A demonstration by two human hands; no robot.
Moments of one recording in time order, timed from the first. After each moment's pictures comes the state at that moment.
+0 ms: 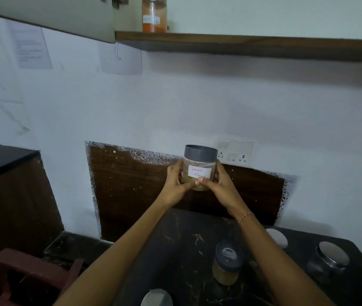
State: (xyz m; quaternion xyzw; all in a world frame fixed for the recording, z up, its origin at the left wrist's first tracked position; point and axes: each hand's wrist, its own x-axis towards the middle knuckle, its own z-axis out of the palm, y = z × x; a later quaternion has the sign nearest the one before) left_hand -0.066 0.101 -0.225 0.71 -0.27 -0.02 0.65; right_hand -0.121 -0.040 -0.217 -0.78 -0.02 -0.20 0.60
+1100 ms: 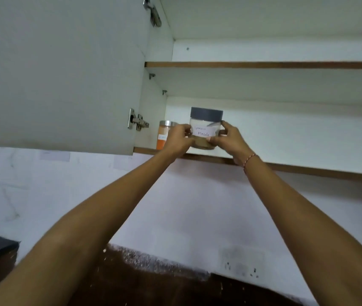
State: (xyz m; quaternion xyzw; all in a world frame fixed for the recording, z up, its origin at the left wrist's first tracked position) left_hand 0.037 0.103 0.123 0.70 -0.35 0.27 0.56; right_hand -0.014 -0.041 0.136 -0.80 -0.10 -0.39 0.44
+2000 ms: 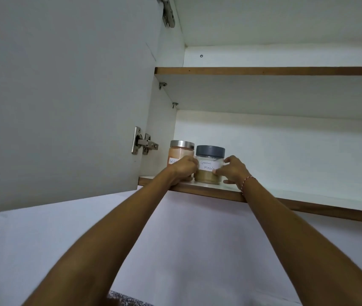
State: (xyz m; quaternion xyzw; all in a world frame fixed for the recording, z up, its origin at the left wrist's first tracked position) left_hand 0.195 0.103 0.149 0.78 -0.33 0.04 0.53; right_hand 0.149 -0.049 0.157 -0.85 0.08 -0.32 0.42
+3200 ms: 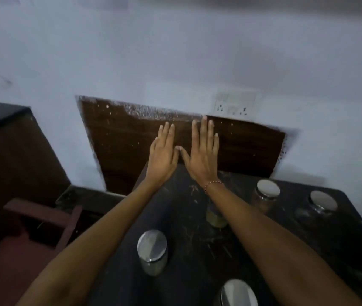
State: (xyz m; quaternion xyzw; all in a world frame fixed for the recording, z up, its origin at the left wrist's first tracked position) left_hand -0.085 0.107 -0.287 0.87 -0.29 0.21 0.35; right_hand -0.114 -0.012 -0.291 -0.93 0.06 -0.35 0.06
